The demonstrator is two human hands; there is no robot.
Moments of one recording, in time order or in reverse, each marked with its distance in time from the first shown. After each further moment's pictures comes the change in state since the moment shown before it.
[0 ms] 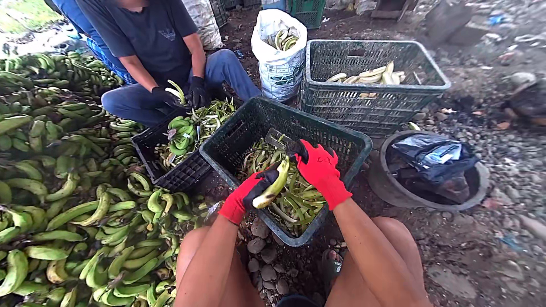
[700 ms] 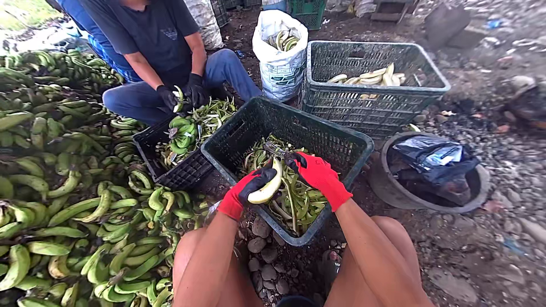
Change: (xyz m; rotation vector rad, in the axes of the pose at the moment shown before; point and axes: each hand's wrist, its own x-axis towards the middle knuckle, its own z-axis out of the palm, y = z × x) left_hand 0.001 -0.001 -0.011 -0.143 -0.107 0.022; right_hand 0.009 0.011 0.011 0.080 -0.220 -0.025
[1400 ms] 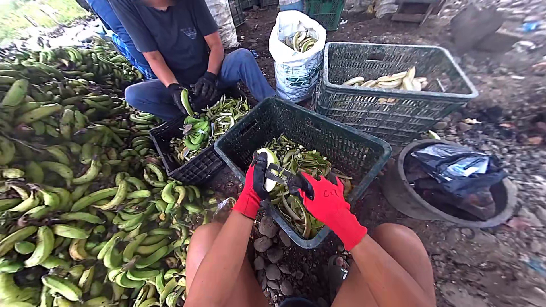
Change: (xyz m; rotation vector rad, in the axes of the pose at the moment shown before) left_hand 0.008 0.001 0.014 -0.052 0.743 0.299; right_hand -0.053 -0.036 0.009 -0.172 -0.140 0.034
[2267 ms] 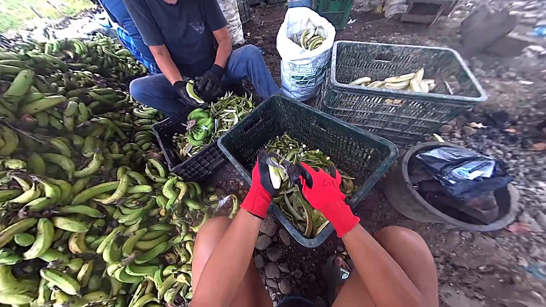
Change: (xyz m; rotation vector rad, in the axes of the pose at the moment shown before) left_hand -0.013 -0.007 -0.002 0.245 -0.029 0.218; right_hand 0.015 -0.015 0.002 0.044 0.083 -0.007
